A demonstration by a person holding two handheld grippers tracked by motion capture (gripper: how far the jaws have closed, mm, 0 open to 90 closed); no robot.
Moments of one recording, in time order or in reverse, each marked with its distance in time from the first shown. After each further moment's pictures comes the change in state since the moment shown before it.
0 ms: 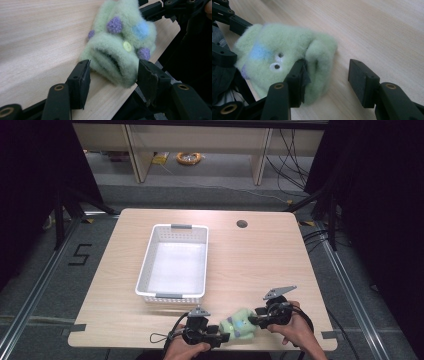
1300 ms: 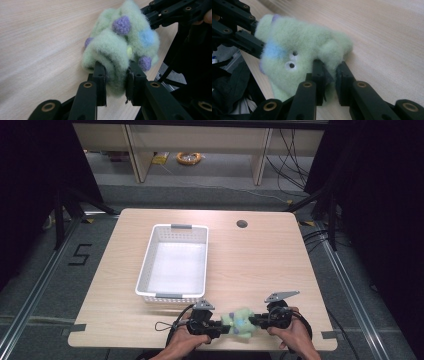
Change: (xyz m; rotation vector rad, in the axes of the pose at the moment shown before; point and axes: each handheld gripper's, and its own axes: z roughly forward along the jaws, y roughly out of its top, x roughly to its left) left arm 0.011 0.018 0.009 -0.001 -0.038 0.089; right arm 0.007 -0.012 0.003 -0.067 0.050 0.079
